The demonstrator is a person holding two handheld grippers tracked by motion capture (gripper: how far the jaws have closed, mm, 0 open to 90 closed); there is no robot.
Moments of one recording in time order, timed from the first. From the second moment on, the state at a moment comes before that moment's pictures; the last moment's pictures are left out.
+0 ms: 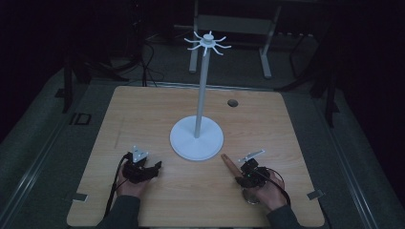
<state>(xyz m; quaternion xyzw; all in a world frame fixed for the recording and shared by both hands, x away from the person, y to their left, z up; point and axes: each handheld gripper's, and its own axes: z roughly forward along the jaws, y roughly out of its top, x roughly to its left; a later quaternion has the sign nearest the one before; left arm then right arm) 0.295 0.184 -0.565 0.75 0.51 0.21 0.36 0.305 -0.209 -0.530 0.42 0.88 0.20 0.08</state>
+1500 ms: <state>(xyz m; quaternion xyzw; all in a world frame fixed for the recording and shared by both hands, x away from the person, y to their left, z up) 0.295 0.184 -0.565 0.75 0.51 0.21 0.36 0.315 -0.209 -0.509 0.44 0.85 0.26 0.12</state>
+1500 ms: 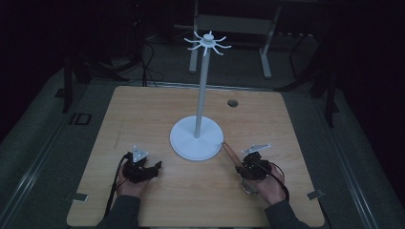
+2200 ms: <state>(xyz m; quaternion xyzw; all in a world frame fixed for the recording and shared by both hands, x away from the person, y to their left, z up) 0.295 0.184 -0.565 0.75 0.51 0.21 0.36 0.323 -0.204 -0.493 0.44 0.83 0.32 0.14</state>
